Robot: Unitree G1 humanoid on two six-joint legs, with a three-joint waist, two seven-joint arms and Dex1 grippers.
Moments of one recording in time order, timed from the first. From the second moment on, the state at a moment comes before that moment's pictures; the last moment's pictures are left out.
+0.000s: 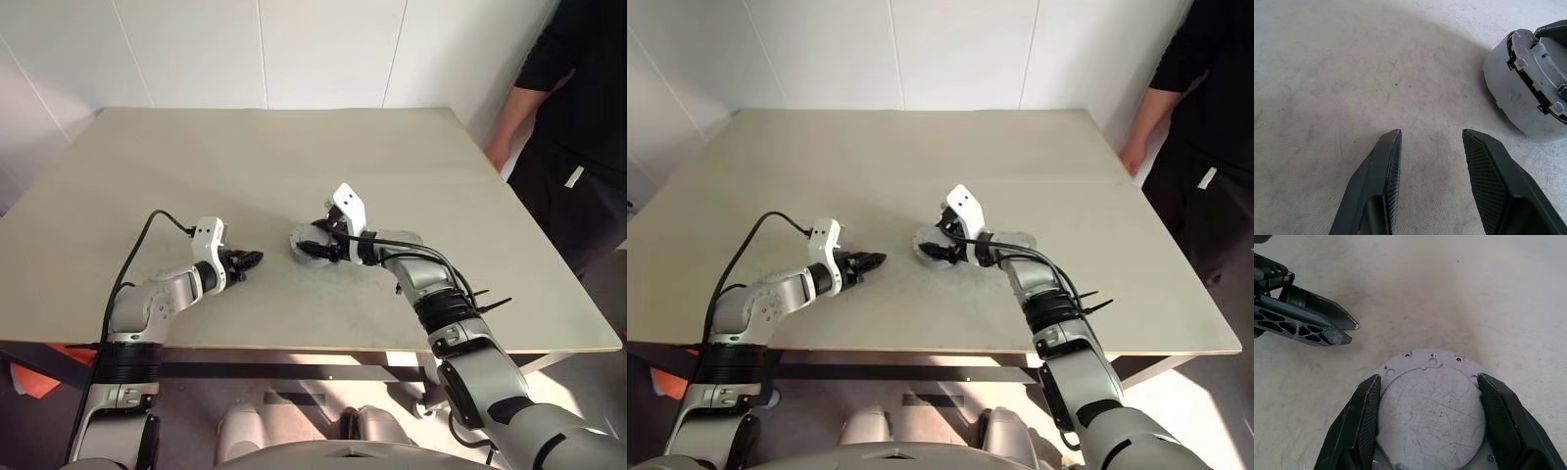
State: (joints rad) left arm -0.33 0.34 0.11 0.02 -0.50 0.91 -0.43; right arm -0.66 -0.19 0.18 0.51 0.08 0.29 0.85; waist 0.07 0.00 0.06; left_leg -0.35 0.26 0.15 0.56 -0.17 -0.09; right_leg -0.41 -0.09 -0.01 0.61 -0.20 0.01
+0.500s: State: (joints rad) left arm -0.32 0.34 0.11 0.02 -0.50 0.91 -0.43; right arm -0.66 -0.19 0.18 0.50 0.08 0.30 0.85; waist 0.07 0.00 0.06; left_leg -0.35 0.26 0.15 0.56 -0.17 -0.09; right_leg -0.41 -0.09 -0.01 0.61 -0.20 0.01
